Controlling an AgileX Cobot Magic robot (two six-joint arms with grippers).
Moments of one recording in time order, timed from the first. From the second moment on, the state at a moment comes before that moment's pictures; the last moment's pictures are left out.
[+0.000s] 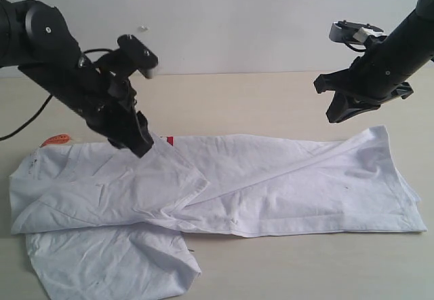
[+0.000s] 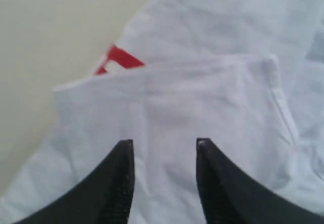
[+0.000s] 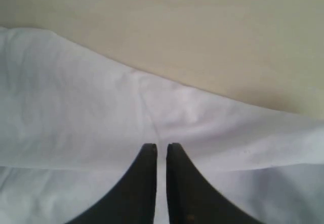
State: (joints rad) left arm -0.44 1.84 -1.24 -0.29 0.64 0.72; right arm -0.10 1.97 -1.41 0.44 0.88 -0.41
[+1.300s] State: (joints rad) left arm -0.96 1.78 -0.78 0.26 0.55 0.02; right arm -0.10 1.97 -1.41 0.48 0.88 -0.42
